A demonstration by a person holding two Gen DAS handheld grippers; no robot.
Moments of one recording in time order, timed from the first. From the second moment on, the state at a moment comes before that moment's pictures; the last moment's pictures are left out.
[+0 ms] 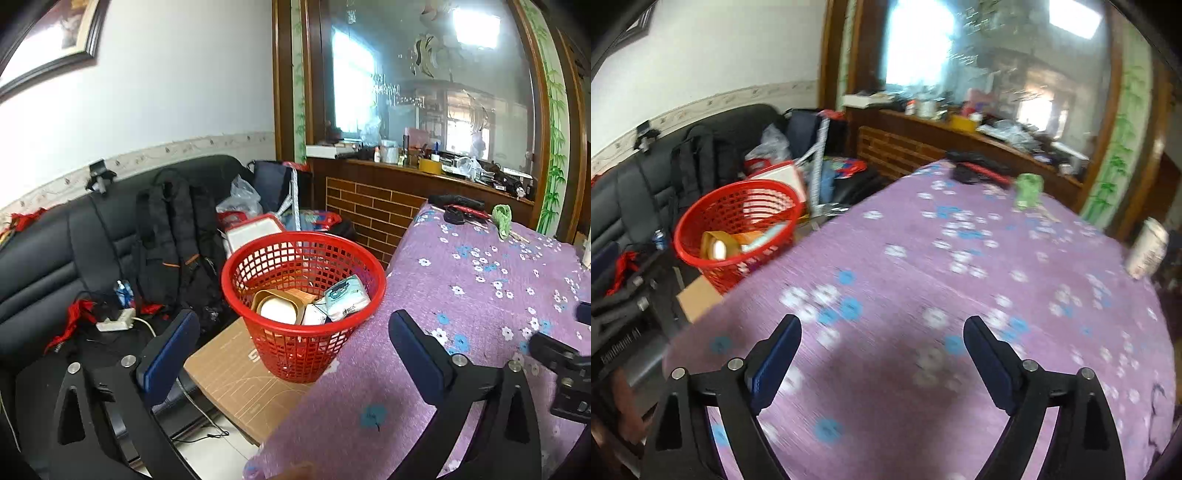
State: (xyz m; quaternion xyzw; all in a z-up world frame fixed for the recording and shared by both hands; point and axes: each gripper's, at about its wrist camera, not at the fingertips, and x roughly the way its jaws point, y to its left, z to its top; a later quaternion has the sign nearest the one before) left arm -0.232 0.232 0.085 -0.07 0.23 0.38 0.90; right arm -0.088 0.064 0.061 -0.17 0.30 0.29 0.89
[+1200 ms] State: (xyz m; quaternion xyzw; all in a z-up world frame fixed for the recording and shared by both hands) left arm -0.249 0.174 0.063 -0.03 0.26 0.37 0.89; right arm -0.134 -0.002 0.040 -0.15 0.29 0.25 0.91
